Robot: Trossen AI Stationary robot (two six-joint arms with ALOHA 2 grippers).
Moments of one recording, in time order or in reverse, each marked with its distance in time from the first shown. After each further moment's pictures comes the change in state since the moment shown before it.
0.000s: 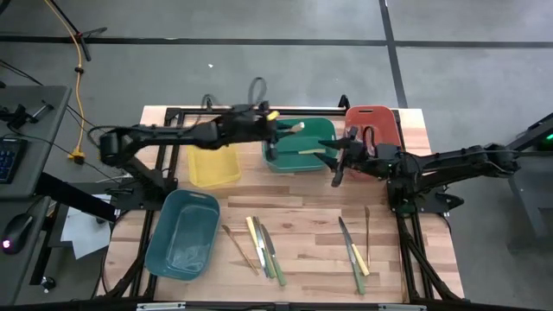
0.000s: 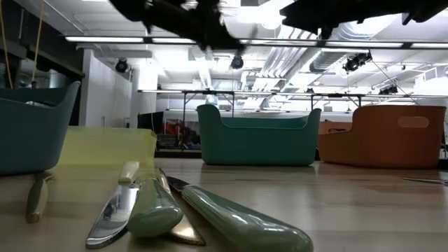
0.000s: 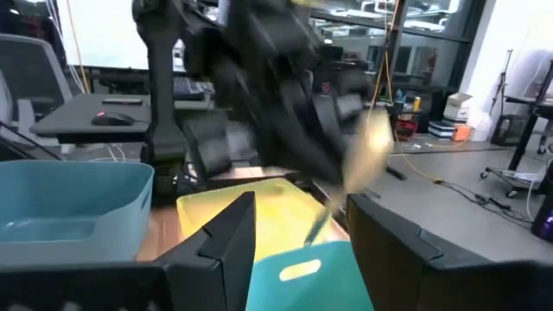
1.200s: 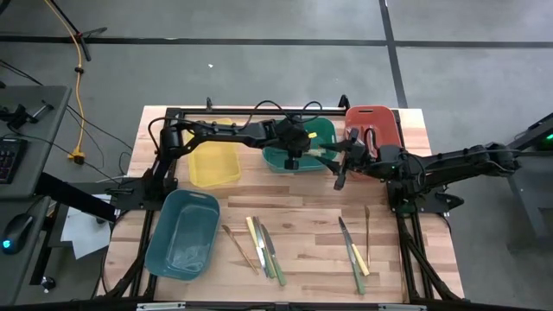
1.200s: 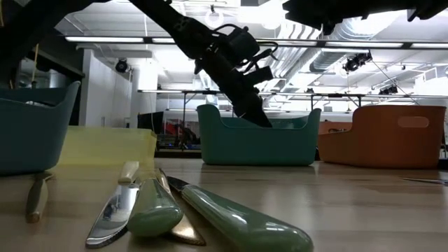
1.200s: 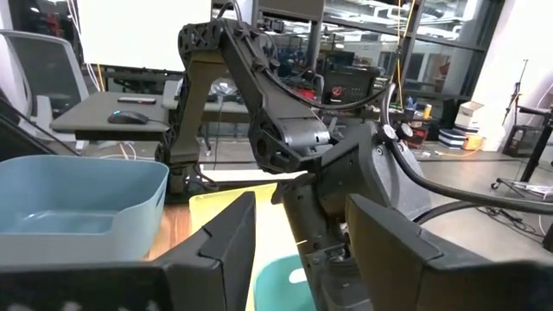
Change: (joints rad) left arm 0.004 0.557 0.455 -0.403 -0.011 0.219; right arm 0.034 -0.029 0.000 -0.025 -0.003 -0.027
